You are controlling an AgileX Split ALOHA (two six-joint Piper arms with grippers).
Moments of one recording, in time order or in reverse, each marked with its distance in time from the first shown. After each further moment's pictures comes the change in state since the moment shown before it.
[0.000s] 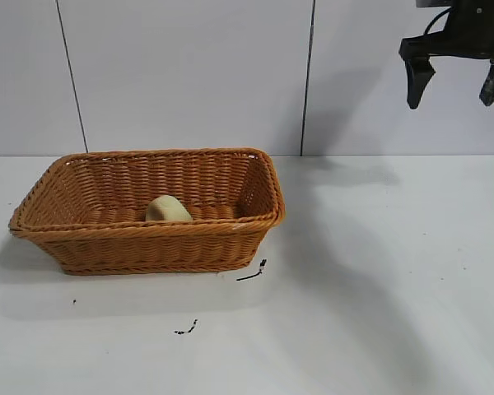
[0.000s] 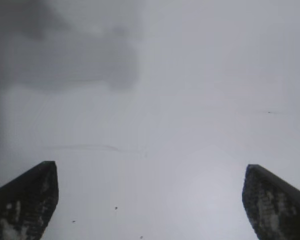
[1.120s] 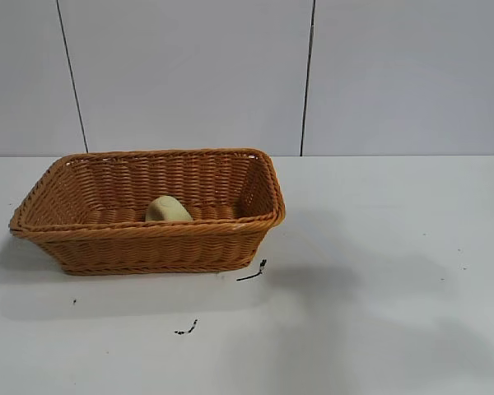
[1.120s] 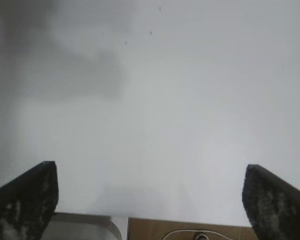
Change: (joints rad) left arm 0.000 0.000 0.000 0.000 0.000 0.000; right arm 0.000 -1.614 1.544 0.051 -0.158 -0.059
